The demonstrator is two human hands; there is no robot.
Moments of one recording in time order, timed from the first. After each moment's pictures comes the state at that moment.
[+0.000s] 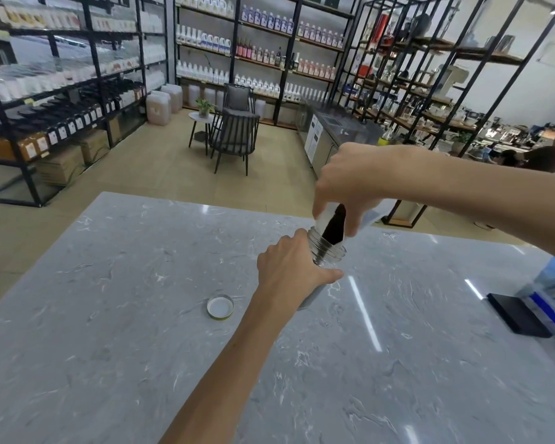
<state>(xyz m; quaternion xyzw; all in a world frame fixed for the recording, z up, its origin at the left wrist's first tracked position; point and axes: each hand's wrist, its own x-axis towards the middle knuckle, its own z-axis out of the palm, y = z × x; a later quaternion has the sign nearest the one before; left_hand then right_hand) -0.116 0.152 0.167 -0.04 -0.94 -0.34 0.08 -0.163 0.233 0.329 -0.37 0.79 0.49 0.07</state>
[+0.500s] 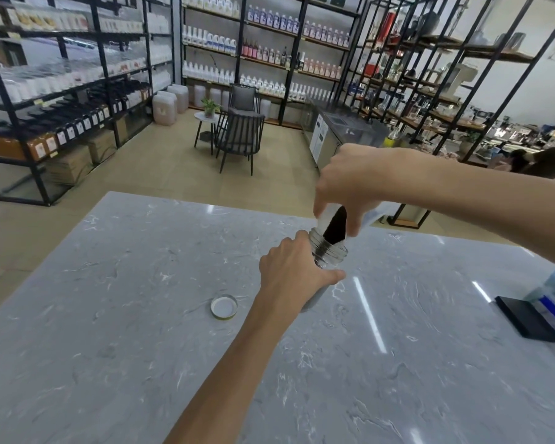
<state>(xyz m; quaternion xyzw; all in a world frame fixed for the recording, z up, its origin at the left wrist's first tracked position) -0.117 0.152 0.164 -0.03 -0.94 -0.34 0.08 -0.168 0.230 0.324 -0.36 0.79 0.50 0.06</state>
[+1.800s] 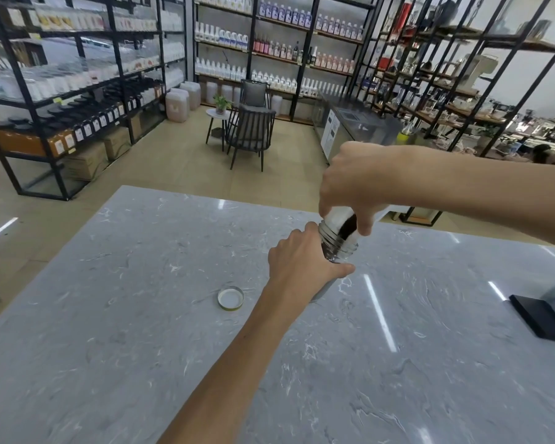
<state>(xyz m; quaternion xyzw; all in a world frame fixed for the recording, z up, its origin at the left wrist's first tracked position) -0.110 0.162 0.166 -0.03 -0.94 -0.34 0.09 -0.148 0.228 0.327 -0.34 0.76 0.54 0.07</state>
